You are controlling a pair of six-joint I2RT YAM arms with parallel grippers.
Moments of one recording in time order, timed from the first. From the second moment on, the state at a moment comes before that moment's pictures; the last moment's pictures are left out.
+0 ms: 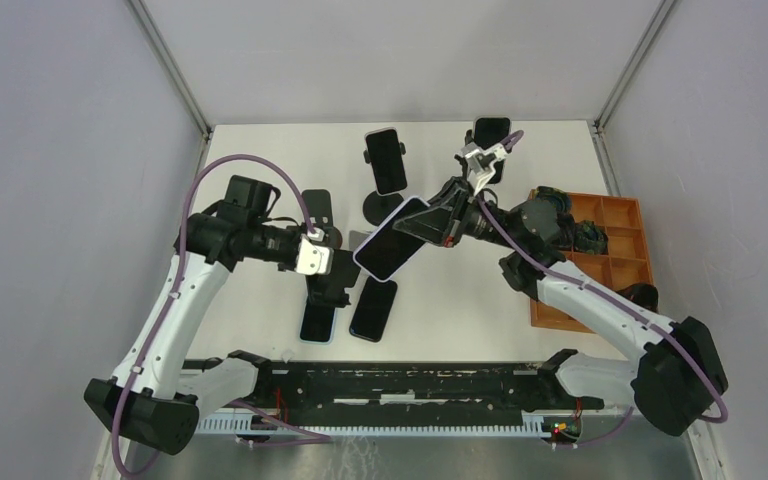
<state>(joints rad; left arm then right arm) -0.29 1.08 1.20 -1.15 0.85 1.47 0.63 1.21 0.77 0.85 -0.73 0.93</state>
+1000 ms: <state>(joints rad) -0.29 1.08 1.21 -1.16 0.82 1.47 0.48 1.40 0.65 0.00 -0.71 0.42</state>
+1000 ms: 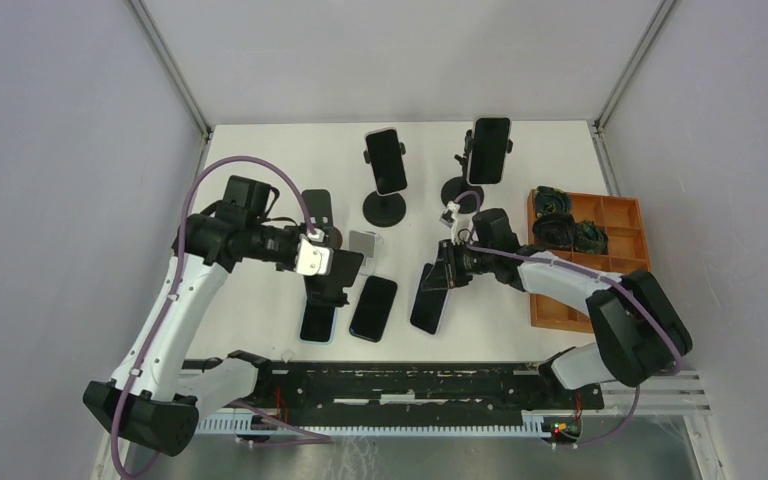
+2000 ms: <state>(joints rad) -0.29 1.07 1.22 -1.16 0.85 1.47 0.61 1.51 0.79 -0.22 -0.25 0.20</state>
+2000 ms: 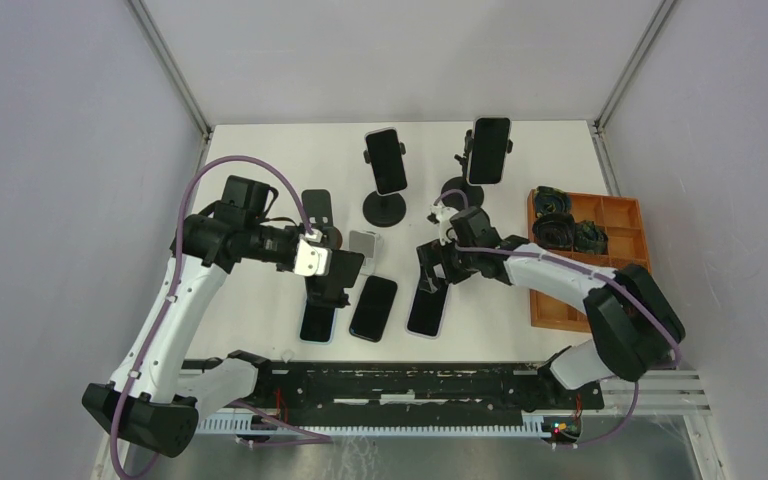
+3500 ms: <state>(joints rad) -0.29 1.00 1.22 -1.01 0.92 1.40 0.90 1.44 0.83 0.98 -0.72 0.91</state>
